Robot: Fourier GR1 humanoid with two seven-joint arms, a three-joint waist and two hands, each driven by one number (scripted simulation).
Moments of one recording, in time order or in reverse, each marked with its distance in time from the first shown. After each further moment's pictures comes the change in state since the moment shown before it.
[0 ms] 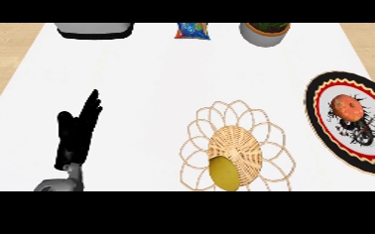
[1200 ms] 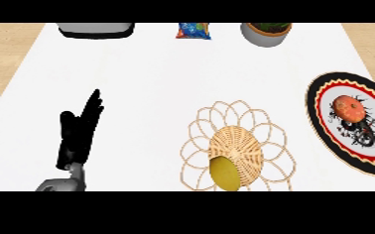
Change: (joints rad) left arm -0.003 -0.020 0.008 -0.009 -0.028 -0.011 0.007; right arm -0.014 -0.042 0.122 0.194 -0.025 -0.184 -0.126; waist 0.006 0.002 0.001
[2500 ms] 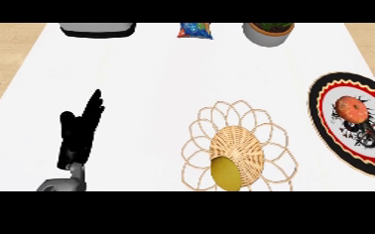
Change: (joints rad) left arm -0.001 -0.008 0.008 0.007 0.001 -0.015 -0.009; right arm 0.108 -0.103 -0.060 0.125 -0.090 -0.062 -0.096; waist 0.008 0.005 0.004
